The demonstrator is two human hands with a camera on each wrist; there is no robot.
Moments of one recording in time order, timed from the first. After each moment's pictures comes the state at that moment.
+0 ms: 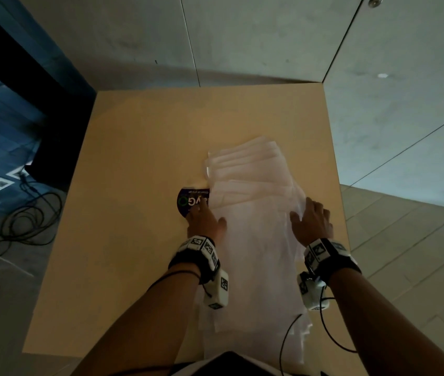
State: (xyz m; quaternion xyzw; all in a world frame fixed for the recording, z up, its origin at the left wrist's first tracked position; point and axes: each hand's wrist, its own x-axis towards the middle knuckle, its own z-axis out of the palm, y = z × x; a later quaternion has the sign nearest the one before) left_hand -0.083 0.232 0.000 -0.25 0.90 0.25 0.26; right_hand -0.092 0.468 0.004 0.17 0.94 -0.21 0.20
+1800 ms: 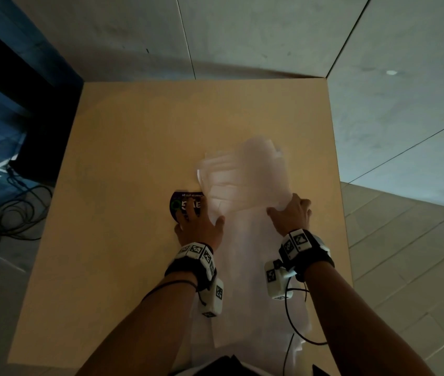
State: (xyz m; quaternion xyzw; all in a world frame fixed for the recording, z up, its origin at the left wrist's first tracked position) left_hand -0.091 0.233 -0.023 -0.21 0.94 0.13 0.25; right_hand -0.134 0.430 -0.007 0.27 0.88 -0.31 0.23
